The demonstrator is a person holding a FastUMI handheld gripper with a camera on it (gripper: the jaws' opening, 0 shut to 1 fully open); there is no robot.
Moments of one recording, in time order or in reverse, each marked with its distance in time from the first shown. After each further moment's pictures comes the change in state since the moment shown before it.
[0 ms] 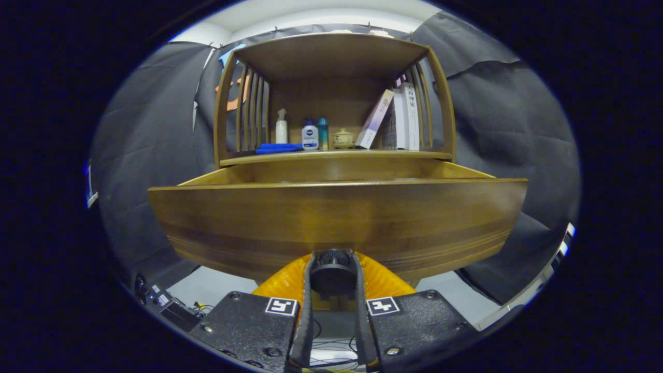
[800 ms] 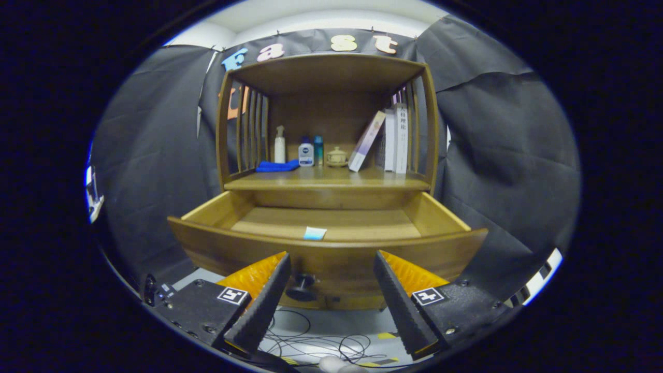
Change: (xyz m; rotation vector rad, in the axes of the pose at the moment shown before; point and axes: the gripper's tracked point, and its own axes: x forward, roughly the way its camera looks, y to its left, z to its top) arm -0.062 -0.045 0.108 0.002 -0.006 0.016
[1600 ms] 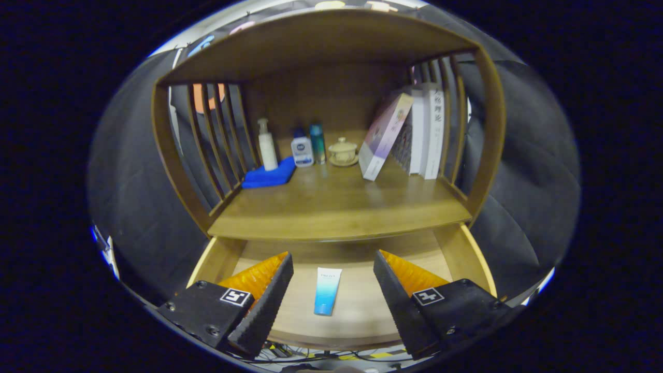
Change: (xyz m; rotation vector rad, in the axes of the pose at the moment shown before) arm 0.147 0.038 0.080 0.056 0.375 0.032
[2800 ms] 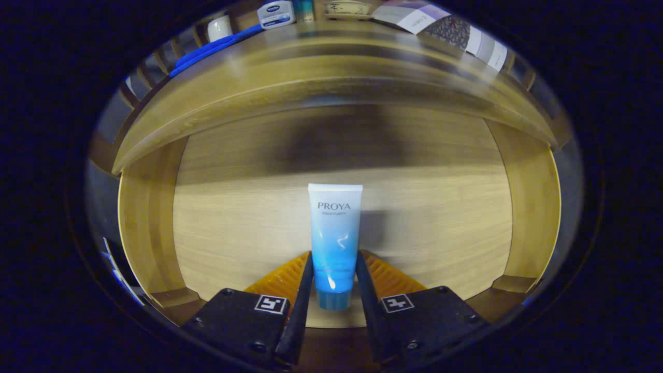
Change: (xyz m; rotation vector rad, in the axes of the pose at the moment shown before) arm 0.102 0.004 -0.128 0.058 0.661 -0.132
